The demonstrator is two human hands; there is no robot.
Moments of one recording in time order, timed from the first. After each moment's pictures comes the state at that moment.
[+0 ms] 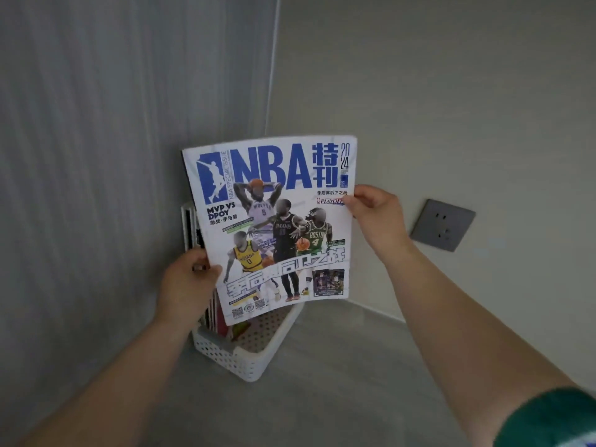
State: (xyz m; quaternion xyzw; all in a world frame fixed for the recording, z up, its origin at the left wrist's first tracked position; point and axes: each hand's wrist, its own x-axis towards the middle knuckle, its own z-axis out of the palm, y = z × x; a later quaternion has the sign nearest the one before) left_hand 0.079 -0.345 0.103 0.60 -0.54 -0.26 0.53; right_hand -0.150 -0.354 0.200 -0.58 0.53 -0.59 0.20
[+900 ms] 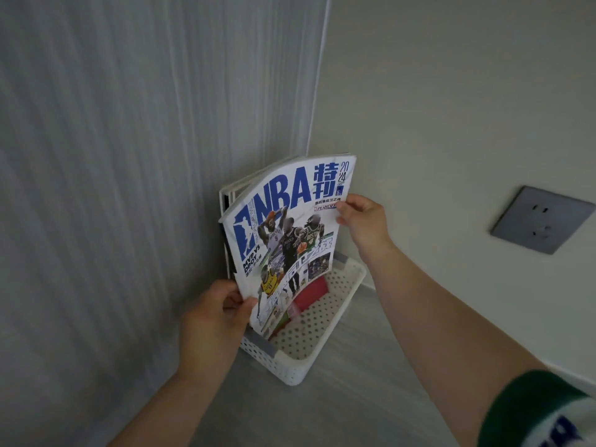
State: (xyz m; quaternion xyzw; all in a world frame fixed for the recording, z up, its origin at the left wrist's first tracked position) left_hand 0.092 -0.331 0.043 0.62 -0.56 -0.18 0.52; right_hand -0.092 -0.437 0.130 -0.48 0.54 -0.58 0.38
